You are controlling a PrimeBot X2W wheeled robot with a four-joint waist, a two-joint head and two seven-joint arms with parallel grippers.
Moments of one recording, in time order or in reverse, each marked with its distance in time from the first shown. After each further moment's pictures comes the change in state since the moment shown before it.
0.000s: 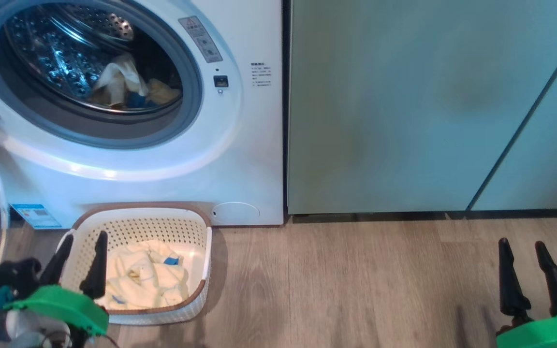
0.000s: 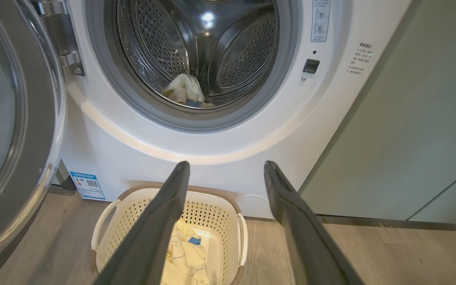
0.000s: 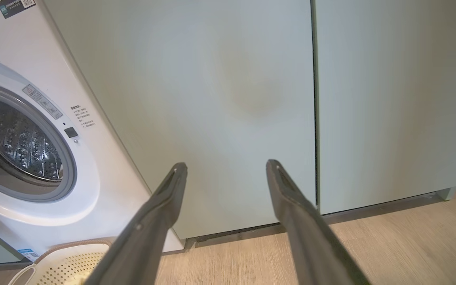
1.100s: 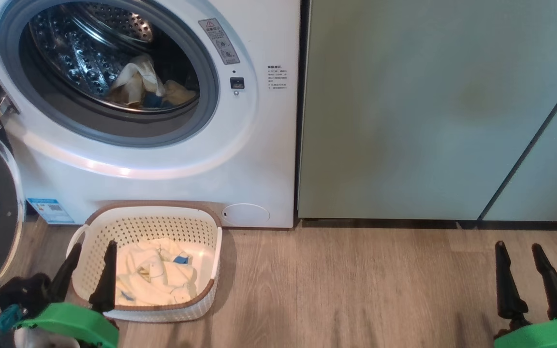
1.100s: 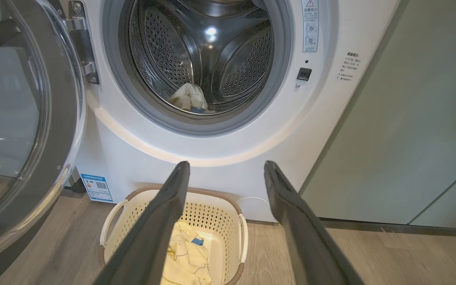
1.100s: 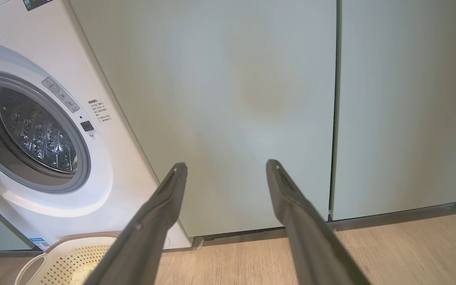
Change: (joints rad) left arm 0.105 -0.067 0.058 -0.131 0.095 0.000 0.000; right arm 0.017 -0.003 0.009 -0.011 -0.017 0.000 0.000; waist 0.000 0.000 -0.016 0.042
